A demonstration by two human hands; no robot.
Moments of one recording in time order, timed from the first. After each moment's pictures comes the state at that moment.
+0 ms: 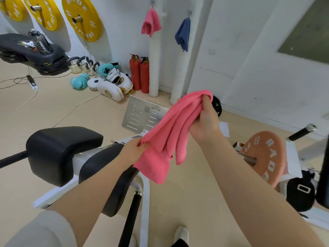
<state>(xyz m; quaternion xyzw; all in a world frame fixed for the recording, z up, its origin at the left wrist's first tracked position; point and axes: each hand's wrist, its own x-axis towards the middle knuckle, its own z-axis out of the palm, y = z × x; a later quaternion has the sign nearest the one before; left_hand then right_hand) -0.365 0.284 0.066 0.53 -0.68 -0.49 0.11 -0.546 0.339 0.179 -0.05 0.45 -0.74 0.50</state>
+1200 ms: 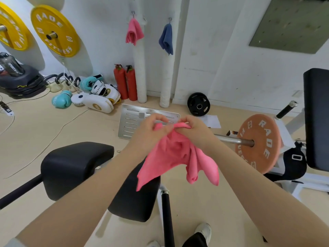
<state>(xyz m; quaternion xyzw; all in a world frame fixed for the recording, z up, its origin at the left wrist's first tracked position) -0.294 0.270 0.160 0.34 -0.72 -0.56 0.23 -0.430 0.351 0.162 -0.40 0.74 -0.44 0.31</state>
